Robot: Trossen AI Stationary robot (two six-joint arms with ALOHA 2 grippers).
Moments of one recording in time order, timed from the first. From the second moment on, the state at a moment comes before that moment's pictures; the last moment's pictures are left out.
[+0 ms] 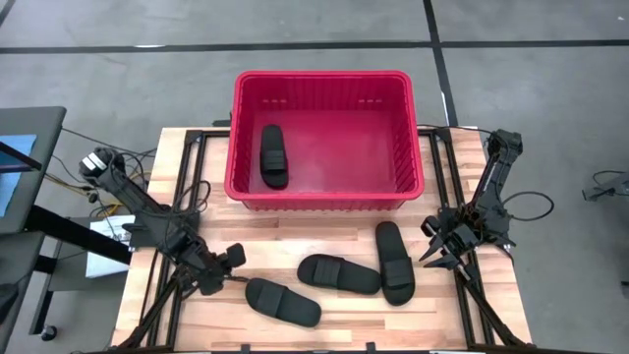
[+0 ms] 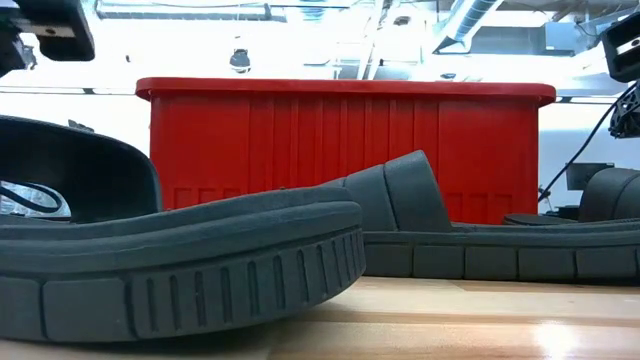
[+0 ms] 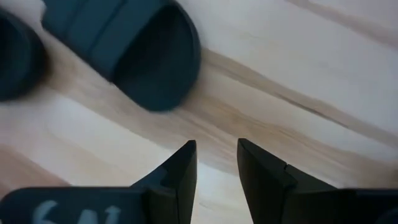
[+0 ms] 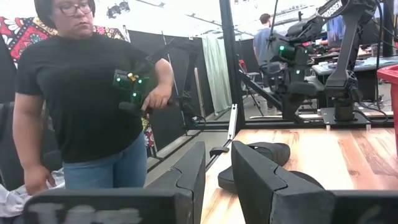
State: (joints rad) left arm -0.73 1.16 0.74 -0.71 -0.04 0.47; right arm 1.12 0.31 0.01 0.47 0.63 0.03
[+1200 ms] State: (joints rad) left arm -0.78 1.39 0.67 -0.28 -0.14 1.12; right arm 1.12 0.31 0.01 0.47 0.63 0.03
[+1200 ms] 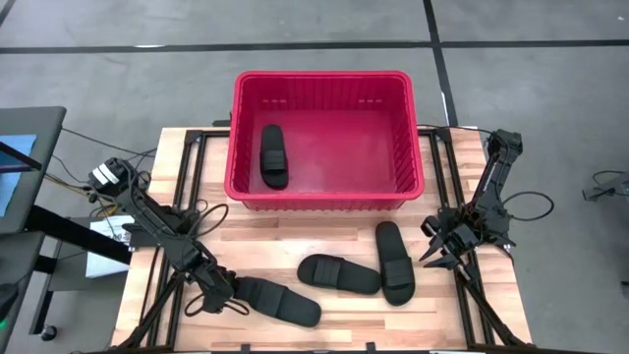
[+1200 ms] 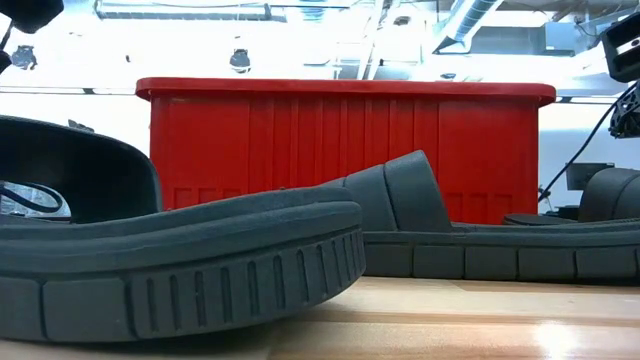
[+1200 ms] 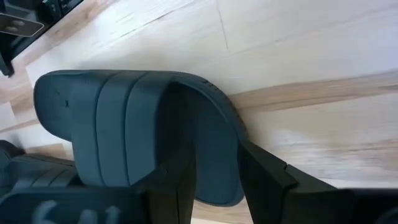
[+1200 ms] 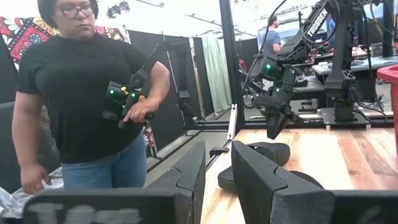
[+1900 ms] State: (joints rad) left arm -0.71 1.39 0.67 -0.28 -0.10 1.12; right arm 1.12 0.31 0.01 0.47 0.63 0.03
